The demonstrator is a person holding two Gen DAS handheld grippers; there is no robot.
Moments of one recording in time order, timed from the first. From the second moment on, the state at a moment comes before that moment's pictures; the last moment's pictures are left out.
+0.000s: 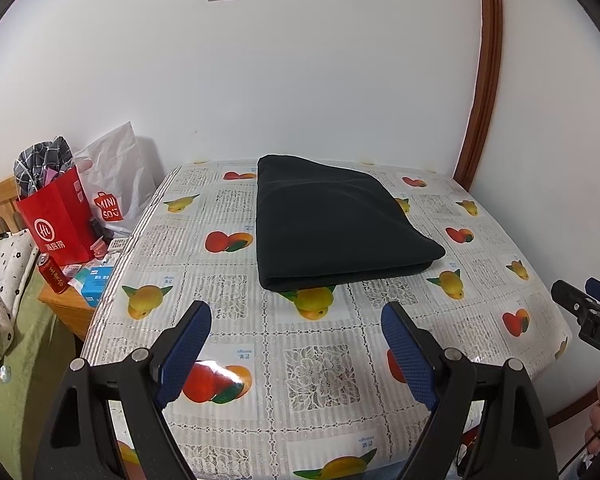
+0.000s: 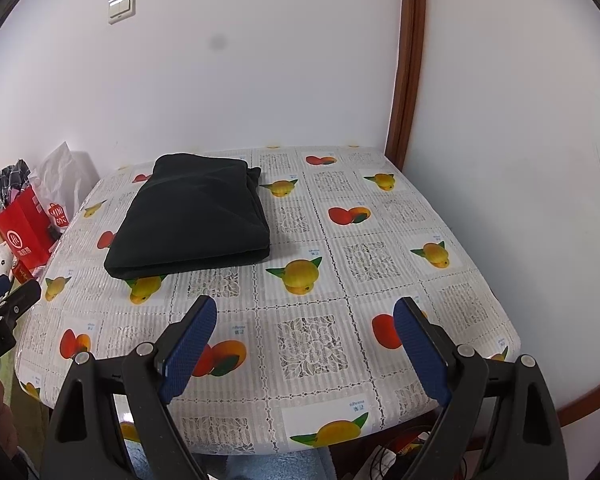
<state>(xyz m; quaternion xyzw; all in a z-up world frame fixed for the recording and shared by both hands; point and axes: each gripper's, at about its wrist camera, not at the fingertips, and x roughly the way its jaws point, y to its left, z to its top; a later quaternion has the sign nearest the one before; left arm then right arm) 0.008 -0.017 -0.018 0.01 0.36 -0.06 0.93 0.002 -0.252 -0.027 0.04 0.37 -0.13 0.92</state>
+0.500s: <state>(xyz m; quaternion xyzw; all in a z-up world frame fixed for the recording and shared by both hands) 0.009 -0.017 -0.017 0.01 0.36 -0.06 0.93 0.001 -0.254 -0.025 0.05 0.37 -0.13 0.92</state>
